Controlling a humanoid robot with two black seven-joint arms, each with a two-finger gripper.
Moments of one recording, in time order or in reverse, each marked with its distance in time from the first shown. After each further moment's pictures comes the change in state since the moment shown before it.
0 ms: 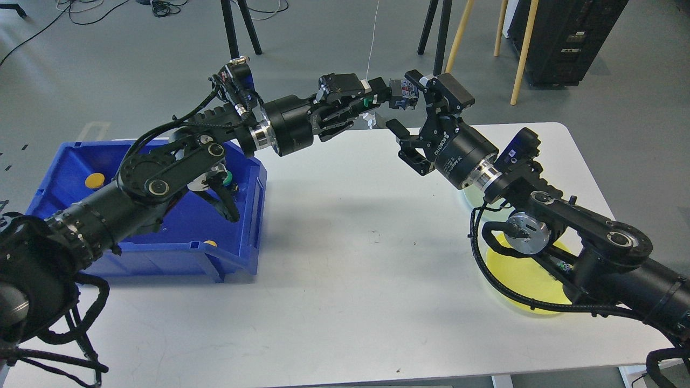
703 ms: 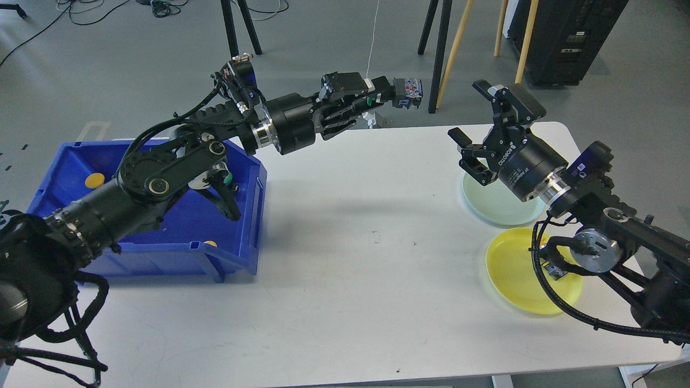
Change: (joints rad) left arm -0.006 0.003 0.005 -0.014 0.002 0.000 0.000; right arm -0.125 -0.204 0.086 0.116 0.009 0.007 -0.006
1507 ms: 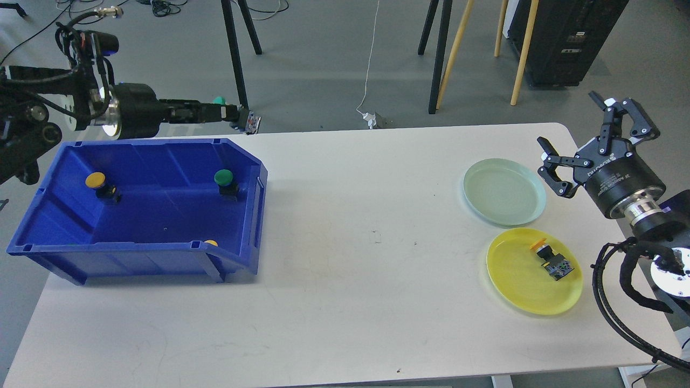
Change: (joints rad) left arm -0.124 0.436 0.051 -0.214 0.367 0.000 0.000; right arm -0.367 -0.174 0.384 0.178 0.308 -0.067 -0.105
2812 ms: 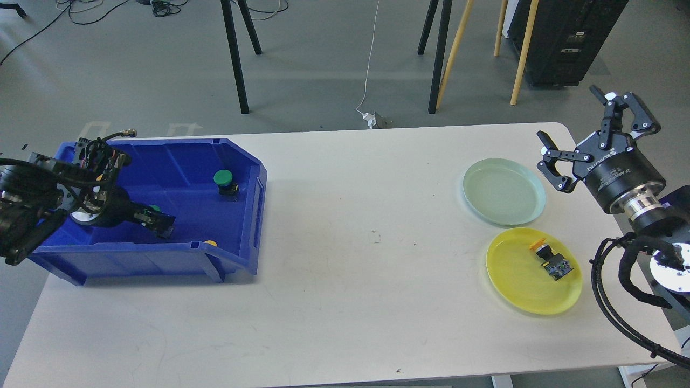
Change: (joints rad) left arm 0.211 -0.048 0.219 0.449 0.708 0.000 0.000; right arm 0.009 0.018 0.013 -0.002 0.044 -0.008 -0.002
